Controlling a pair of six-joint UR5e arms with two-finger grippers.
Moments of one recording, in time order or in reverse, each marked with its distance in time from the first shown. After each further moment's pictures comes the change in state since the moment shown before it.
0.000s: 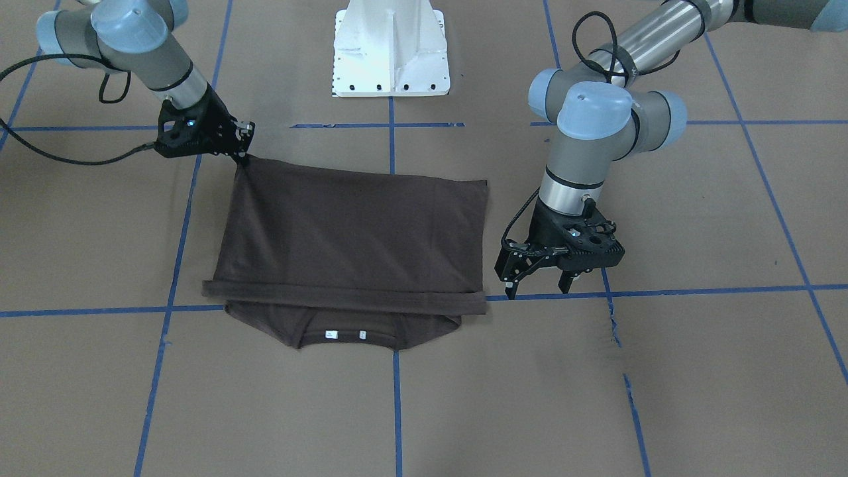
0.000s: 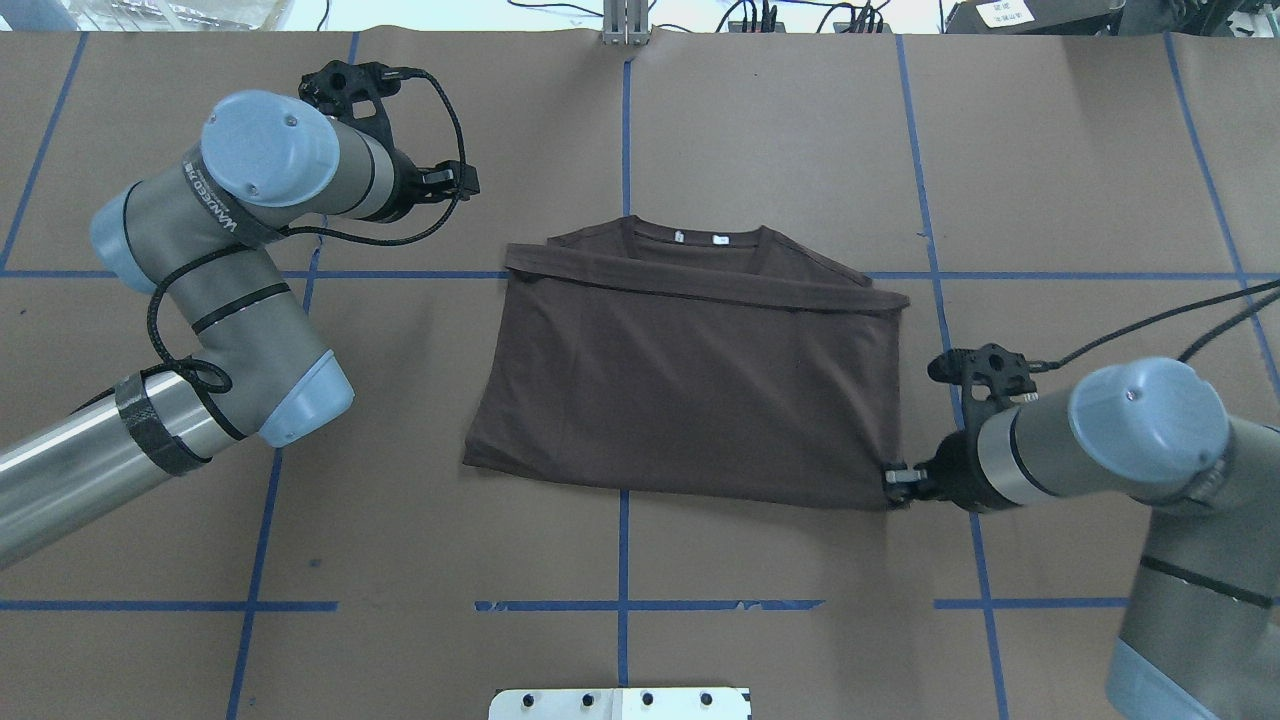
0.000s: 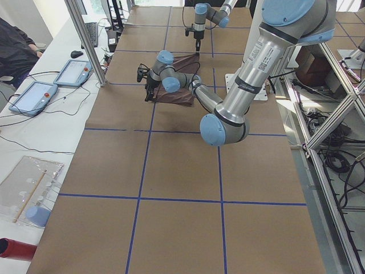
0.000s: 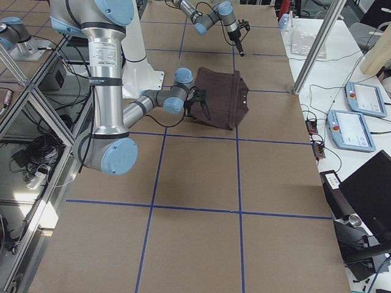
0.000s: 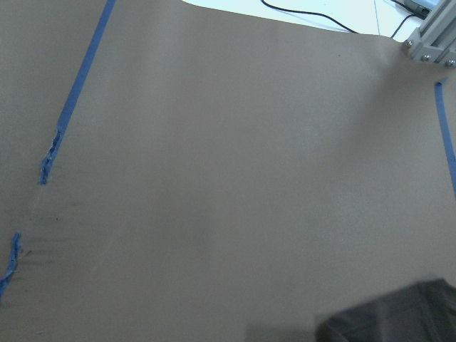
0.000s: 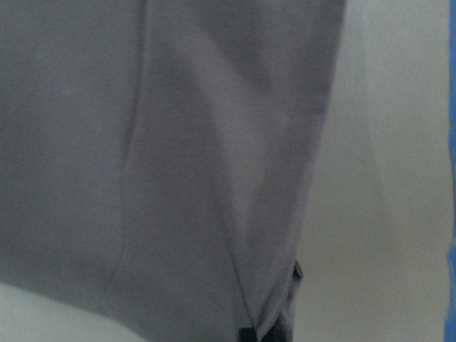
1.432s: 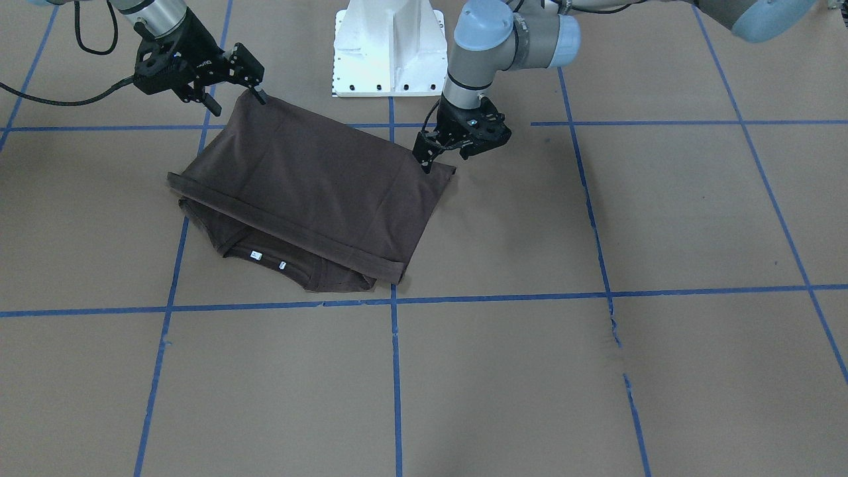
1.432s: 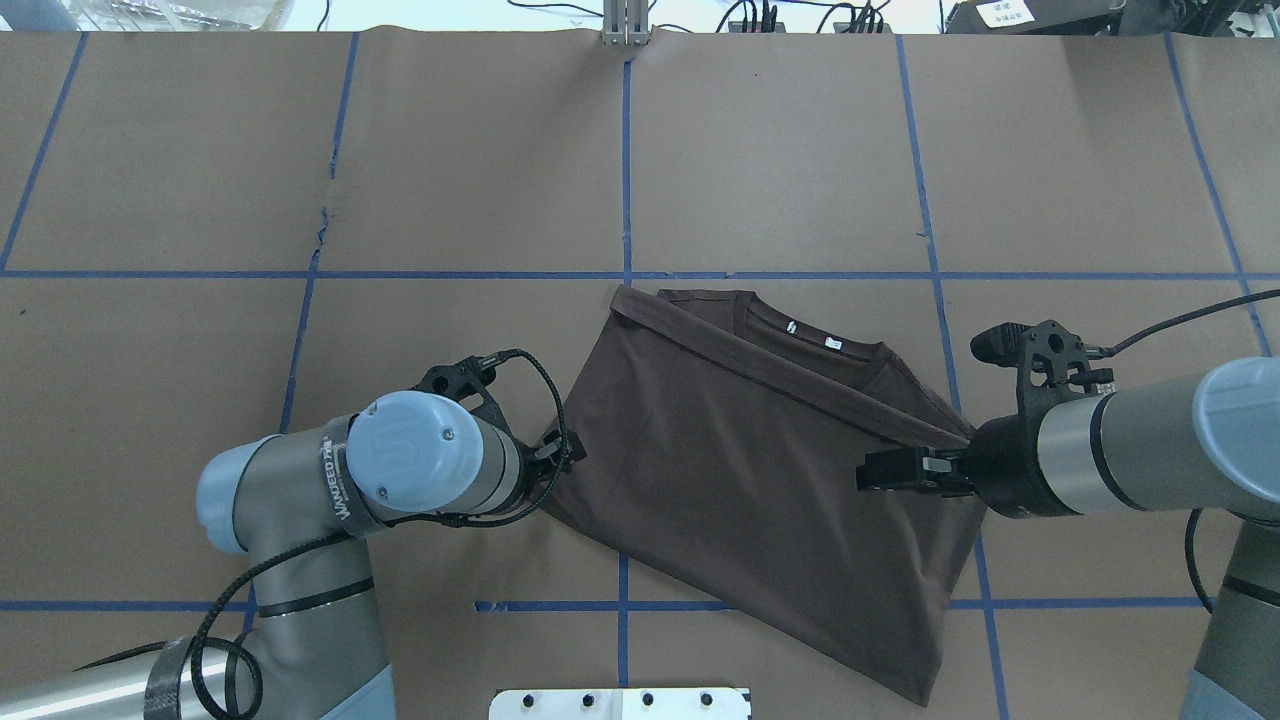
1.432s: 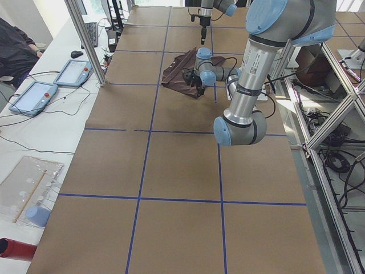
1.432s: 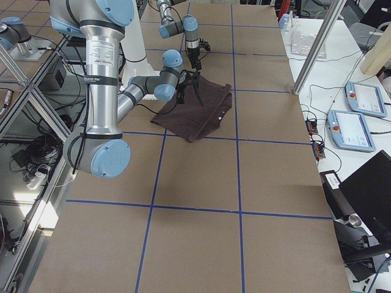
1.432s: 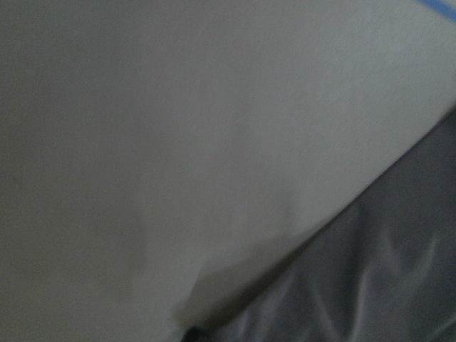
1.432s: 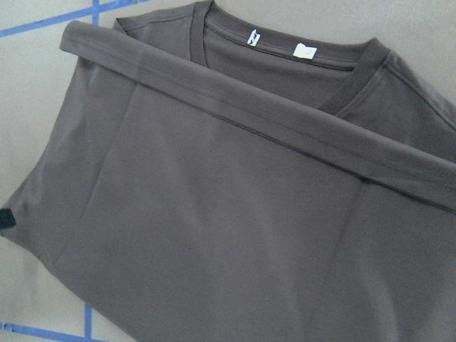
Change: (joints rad) left arm 0.421 0.064 -0.245 0.248 -0.019 -0.604; right arm 0.078 0.025 0.153 0.005 -0.016 0.070
